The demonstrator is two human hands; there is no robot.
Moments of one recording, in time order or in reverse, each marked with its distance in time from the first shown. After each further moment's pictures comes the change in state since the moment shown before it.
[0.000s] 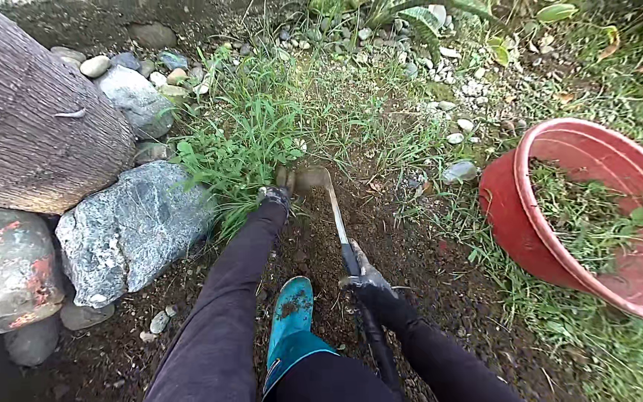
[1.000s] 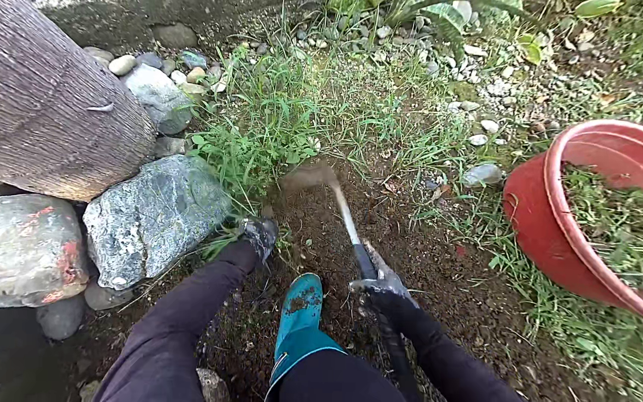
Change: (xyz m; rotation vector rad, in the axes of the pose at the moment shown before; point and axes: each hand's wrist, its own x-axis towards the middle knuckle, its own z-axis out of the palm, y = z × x) left_hand -0.076 -0.069 0.030 0.317 -0.183 -0.101; right_hand -0.011 0.011 0.001 0.045 0.025 -0.093
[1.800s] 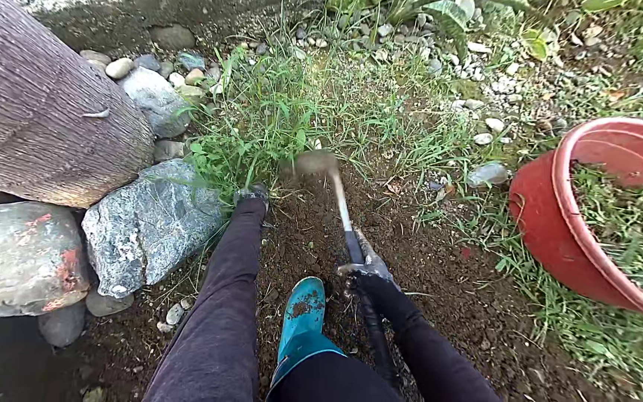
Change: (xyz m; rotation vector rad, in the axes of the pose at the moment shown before) left_hand 0.110 -0.030 -0.013 -0.193 0.216 -0.233; right_hand 0.028 -0.022 0.025 0.161 -0.008 0.002
